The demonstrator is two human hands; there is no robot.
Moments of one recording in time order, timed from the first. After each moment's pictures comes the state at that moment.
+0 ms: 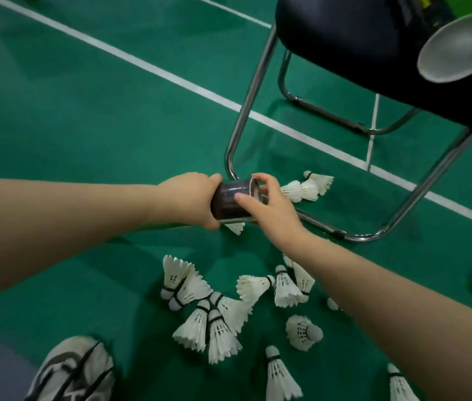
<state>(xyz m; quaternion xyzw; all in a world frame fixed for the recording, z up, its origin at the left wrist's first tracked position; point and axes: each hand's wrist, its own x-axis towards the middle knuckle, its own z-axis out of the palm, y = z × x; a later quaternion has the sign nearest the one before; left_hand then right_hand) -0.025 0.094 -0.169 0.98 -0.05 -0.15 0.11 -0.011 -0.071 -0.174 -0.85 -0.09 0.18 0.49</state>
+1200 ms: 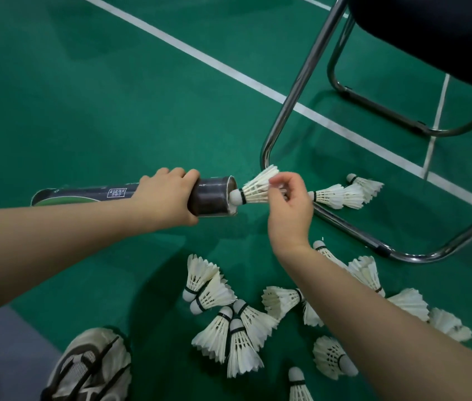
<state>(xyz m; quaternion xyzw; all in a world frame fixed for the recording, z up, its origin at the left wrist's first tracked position) -0.047 0.170 -0.222 0.99 0.11 -0.12 0.05 0.000 -0.014 -0.215 -0.78 -0.03 0.05 0.62</state>
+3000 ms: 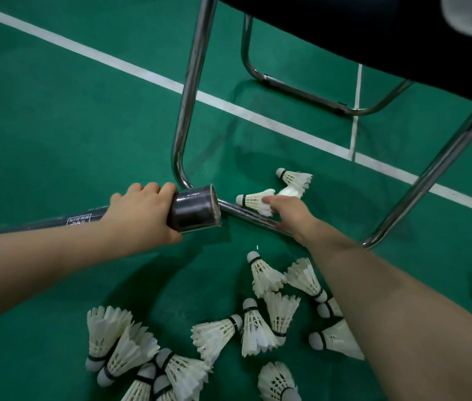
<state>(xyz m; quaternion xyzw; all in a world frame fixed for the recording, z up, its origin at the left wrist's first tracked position) 0.053 0.074 -0.243 0.99 0.04 -0.13 0.05 0.159 -0.163 -0.289 -0.82 0.16 0.28 0.47</state>
